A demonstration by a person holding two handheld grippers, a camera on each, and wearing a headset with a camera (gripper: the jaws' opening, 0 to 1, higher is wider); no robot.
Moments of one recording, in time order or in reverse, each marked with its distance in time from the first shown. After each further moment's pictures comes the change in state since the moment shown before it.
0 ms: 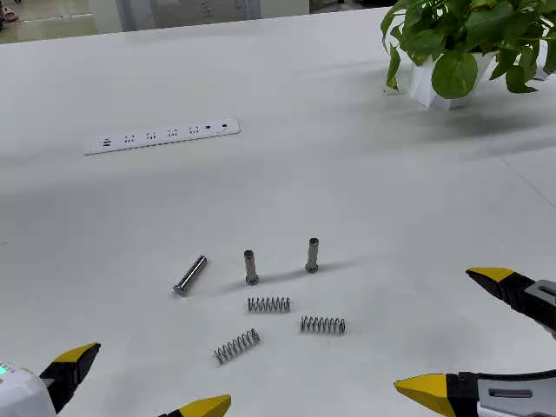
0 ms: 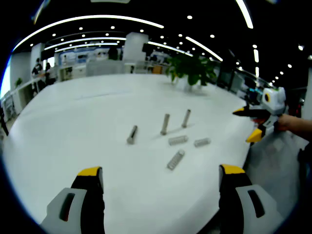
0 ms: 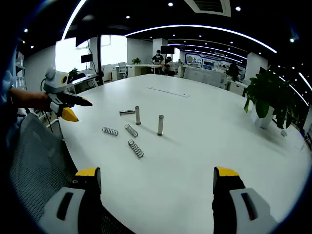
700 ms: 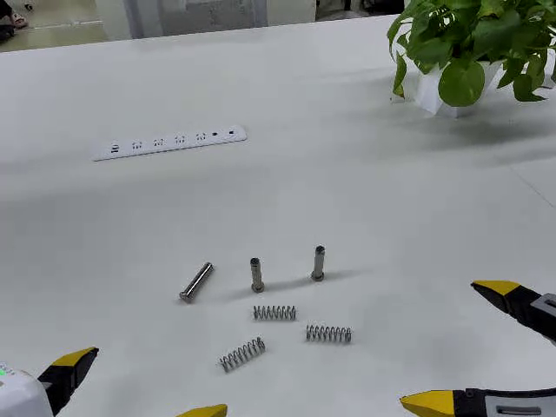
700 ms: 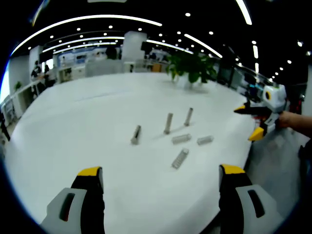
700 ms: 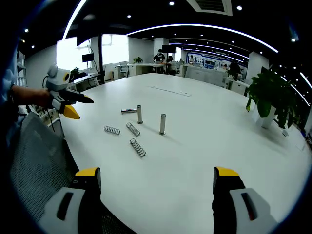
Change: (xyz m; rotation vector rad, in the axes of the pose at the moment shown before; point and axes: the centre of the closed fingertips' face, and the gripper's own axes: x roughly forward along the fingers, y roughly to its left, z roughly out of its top) left arm -0.002 0.007 0.003 0.030 0.020 0.009; right arm 0.001 0.003 -0.002 -0.003 0.010 0.016
